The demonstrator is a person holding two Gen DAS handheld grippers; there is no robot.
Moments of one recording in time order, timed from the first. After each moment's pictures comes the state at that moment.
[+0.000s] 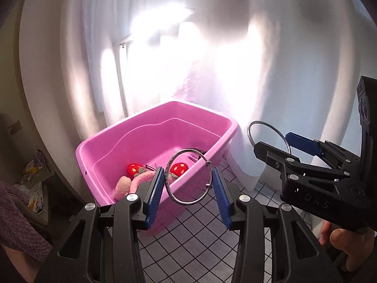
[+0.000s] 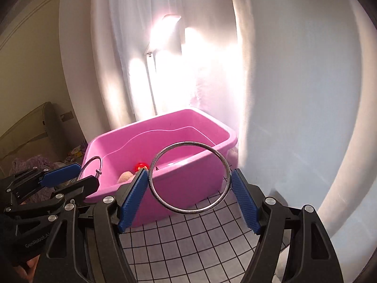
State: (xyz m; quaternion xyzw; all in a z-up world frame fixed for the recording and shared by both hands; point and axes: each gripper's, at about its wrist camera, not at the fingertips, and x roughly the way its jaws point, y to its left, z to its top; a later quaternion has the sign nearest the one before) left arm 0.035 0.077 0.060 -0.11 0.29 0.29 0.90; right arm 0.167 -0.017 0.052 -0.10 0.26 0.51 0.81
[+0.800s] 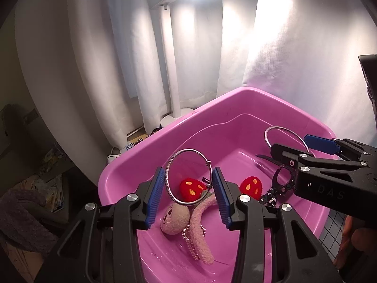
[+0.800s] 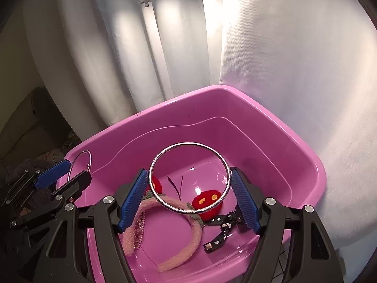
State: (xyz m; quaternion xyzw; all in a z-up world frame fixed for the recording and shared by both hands) left arm 0.077 0.249 0.012 -0.13 0.37 0.37 0.84; right arm 0.225 0.190 0.004 -0.16 0.39 0.49 0.76
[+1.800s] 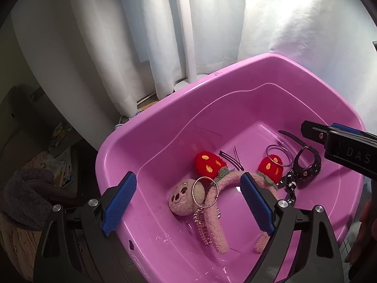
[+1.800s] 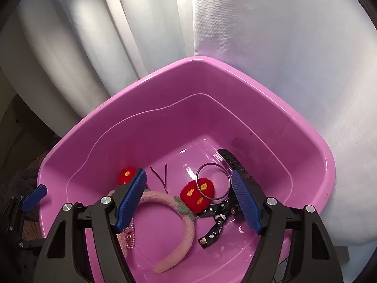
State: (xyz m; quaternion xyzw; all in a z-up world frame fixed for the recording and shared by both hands) left arm 0.083 0.272 -0.018 -0.17 0.44 0.40 0.78; right arm 0.251 0.205 -0.009 -0.17 0.46 0.44 0.76
